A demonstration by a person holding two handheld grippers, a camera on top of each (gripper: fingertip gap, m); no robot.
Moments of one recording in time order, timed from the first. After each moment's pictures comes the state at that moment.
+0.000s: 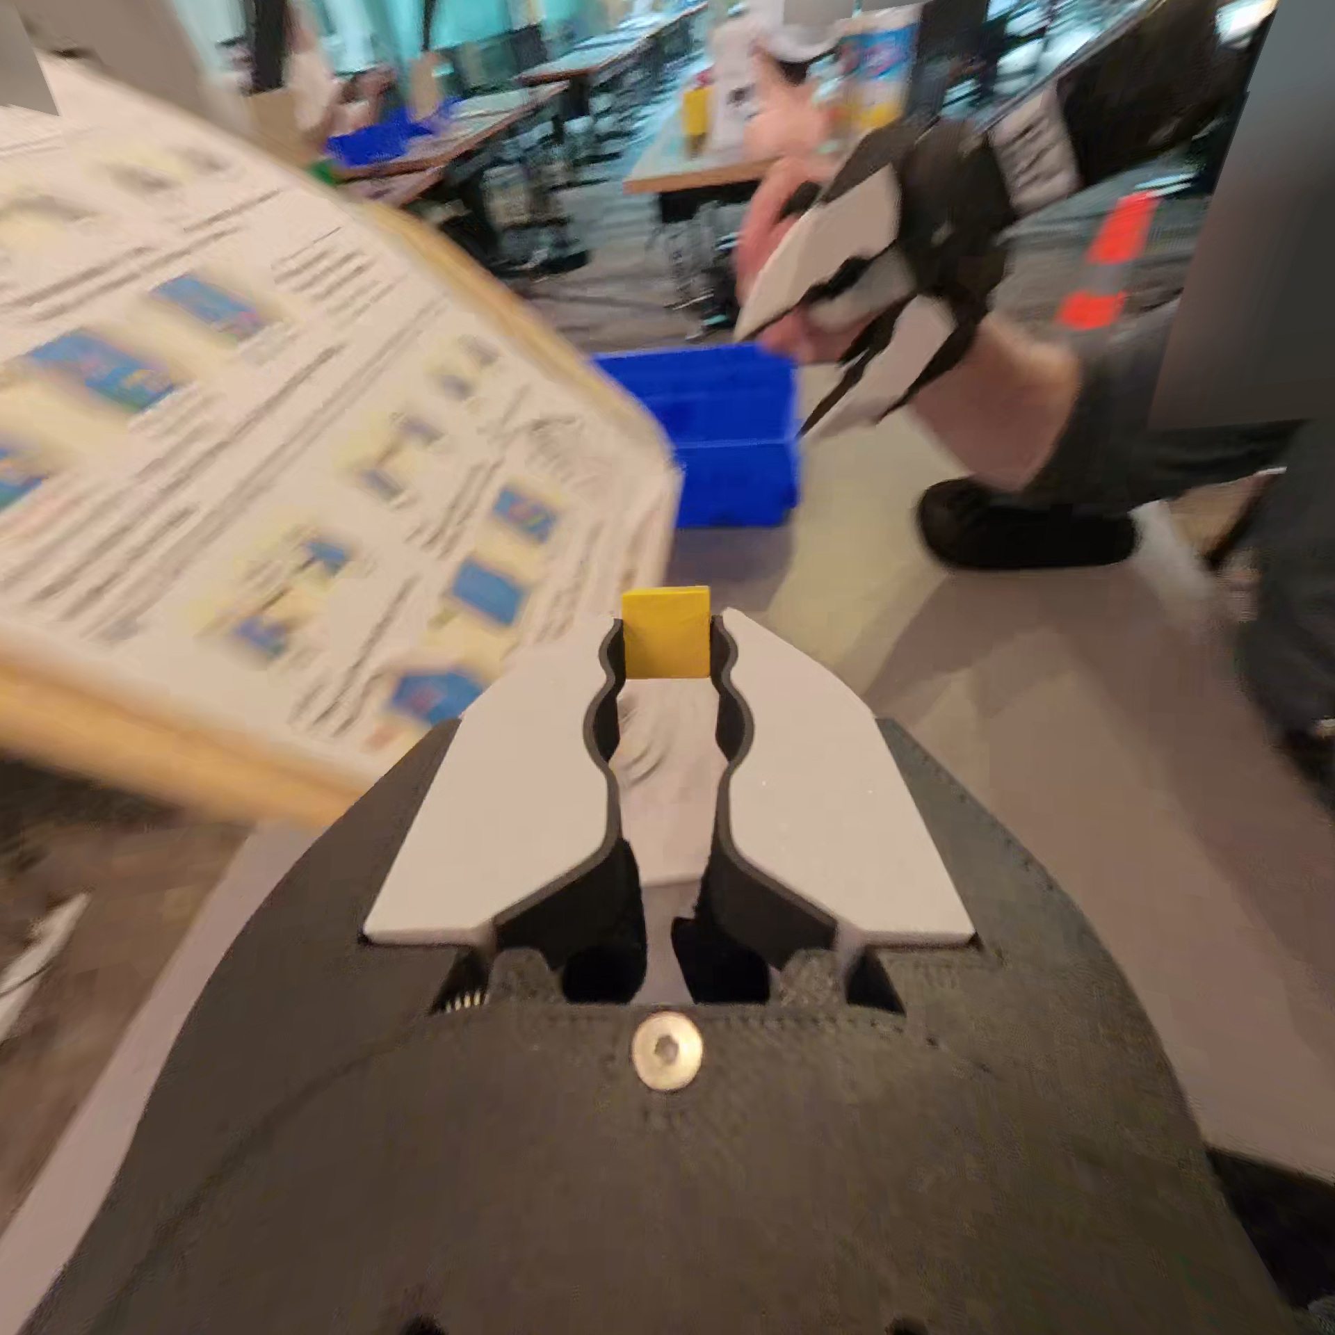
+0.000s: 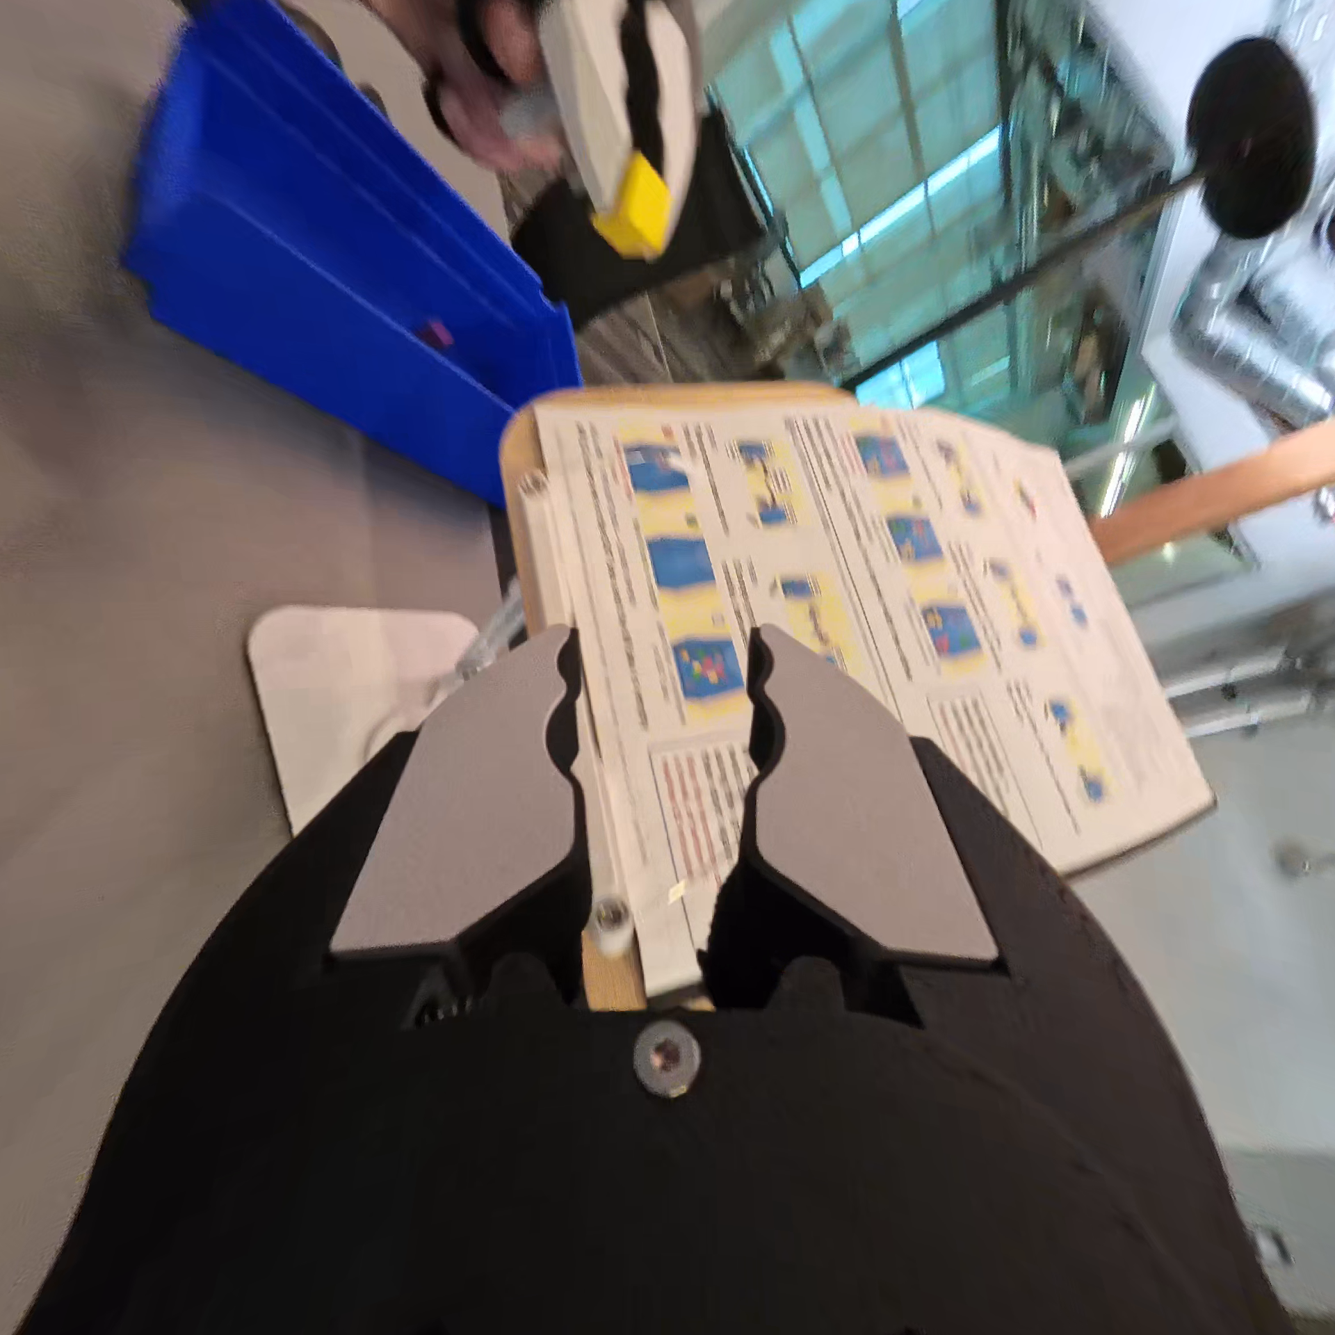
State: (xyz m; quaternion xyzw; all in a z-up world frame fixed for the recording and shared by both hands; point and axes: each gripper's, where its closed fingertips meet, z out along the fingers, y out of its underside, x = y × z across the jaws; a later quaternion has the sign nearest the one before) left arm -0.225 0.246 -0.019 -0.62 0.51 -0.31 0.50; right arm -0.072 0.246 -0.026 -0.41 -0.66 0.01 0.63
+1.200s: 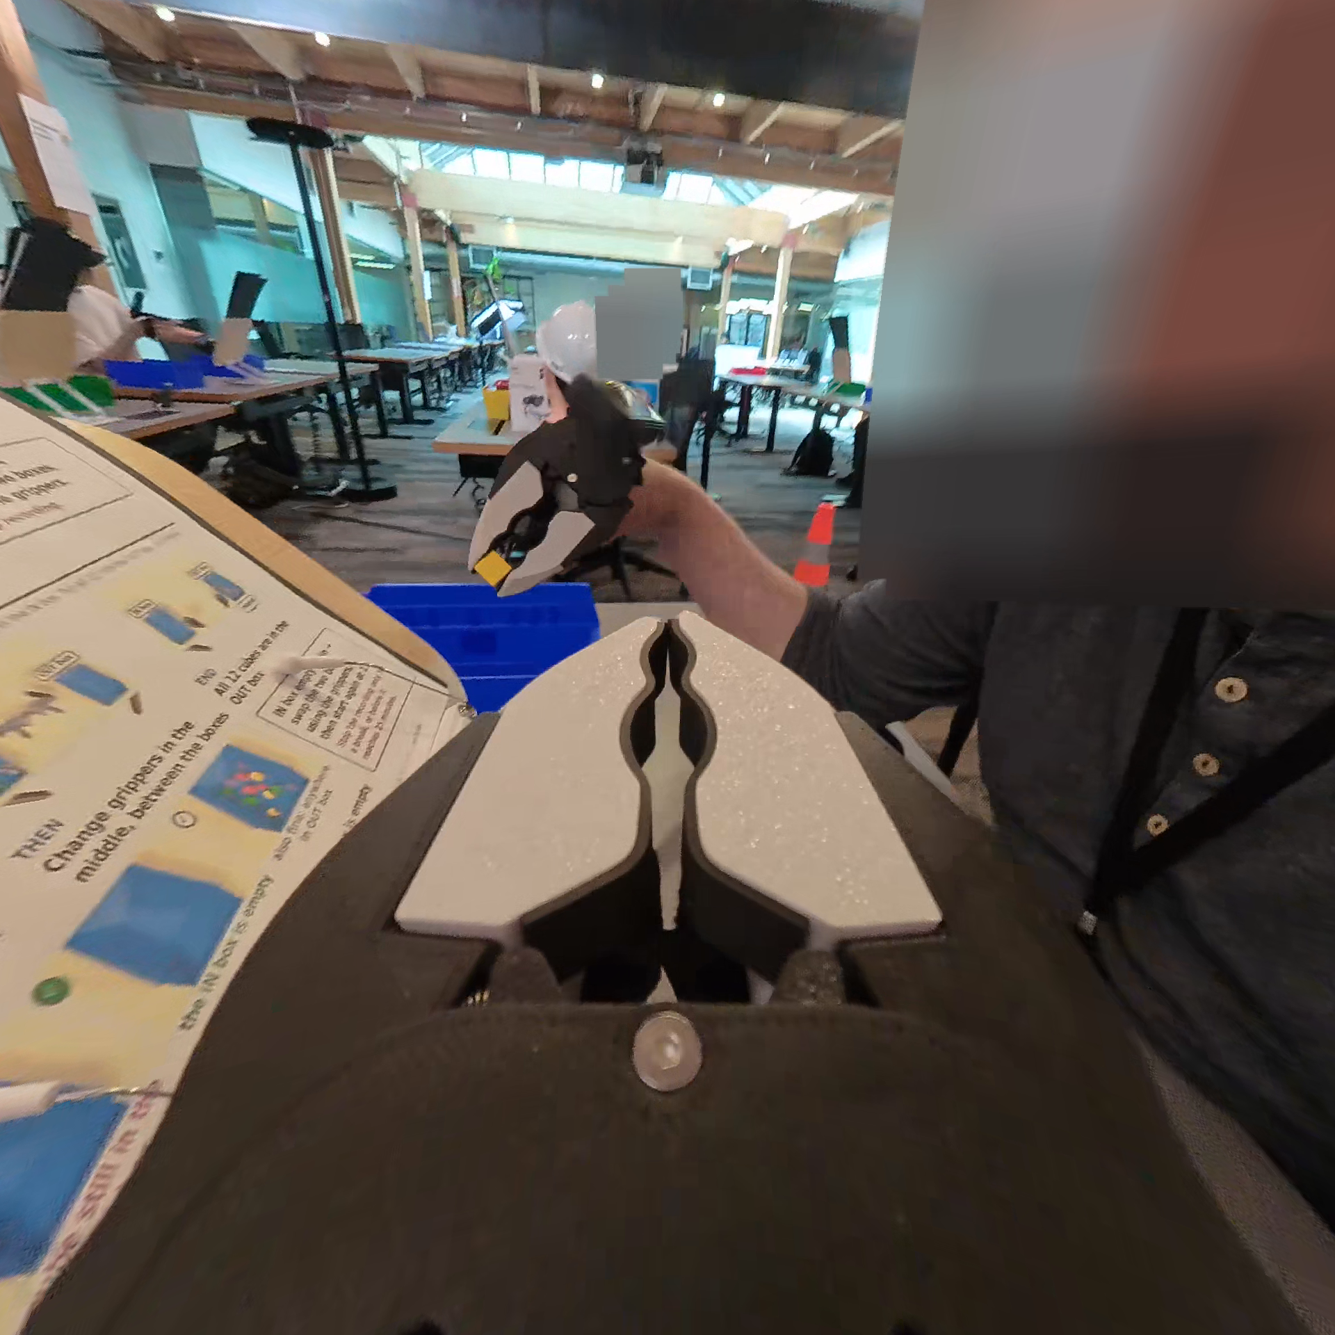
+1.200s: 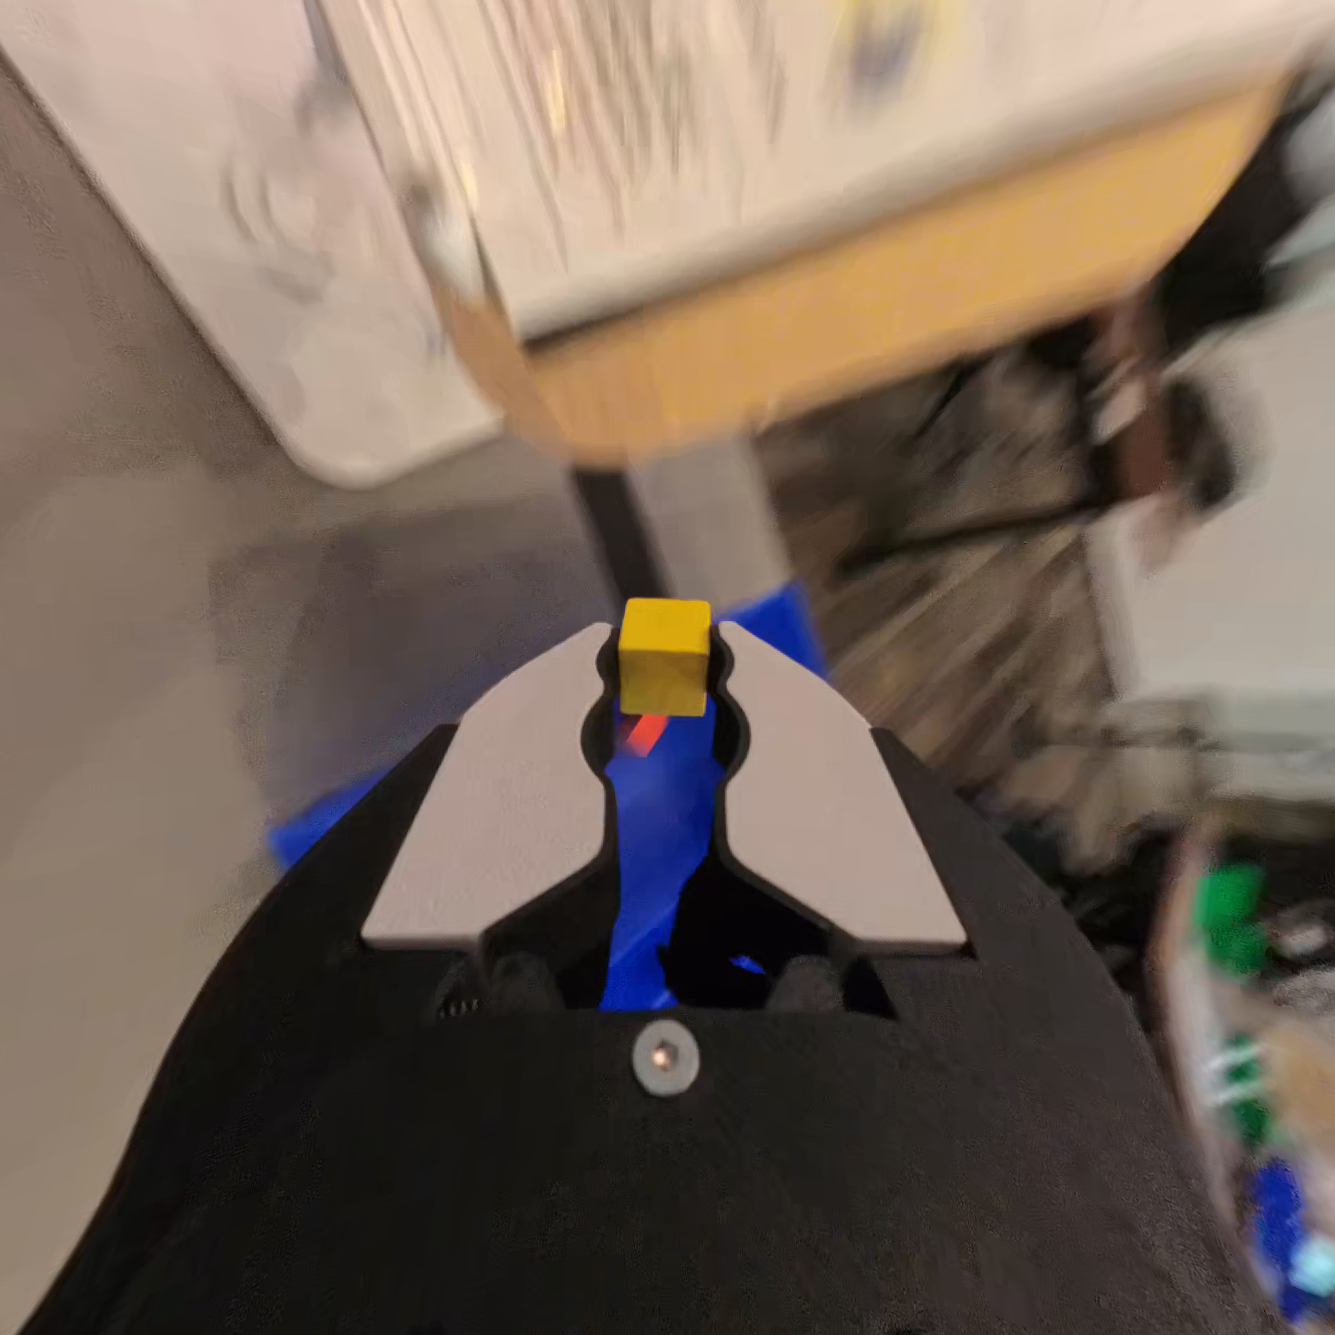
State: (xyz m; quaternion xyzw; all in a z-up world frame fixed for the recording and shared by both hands) left arm -0.134 0.207 0.018 -0.50 0.47 -0.54 0.49; right arm 0.118 0.333 -0.079 -0.66 -0.62 -0.08 0.42
